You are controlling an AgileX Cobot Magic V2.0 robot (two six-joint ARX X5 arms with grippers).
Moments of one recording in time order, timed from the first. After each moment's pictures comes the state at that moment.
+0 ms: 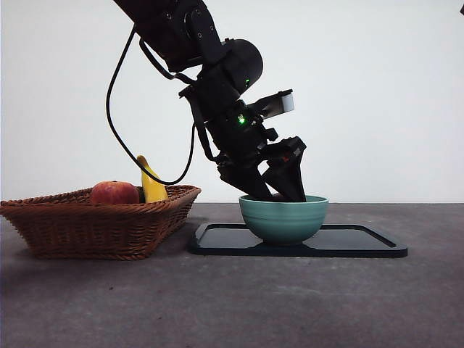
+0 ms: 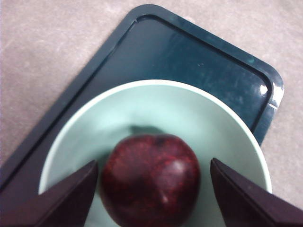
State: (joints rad) left arm -0.65 2.15 1.70 -0.43 0.26 0.31; right arm 0.35 0.64 0.81 -0.93 -0.45 0.06
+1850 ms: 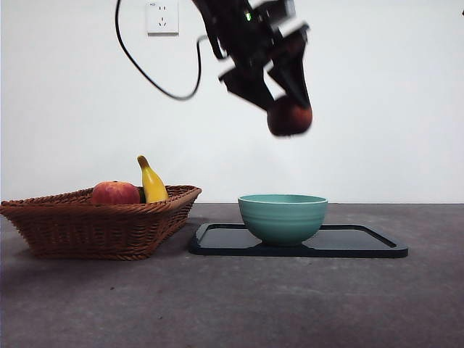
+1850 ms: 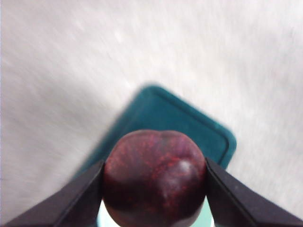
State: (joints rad) left arm -0.64 2.17 2.24 -0.88 0.26 0.24; right arm 0.35 0.64 0.81 -0.94 -0.45 0.05
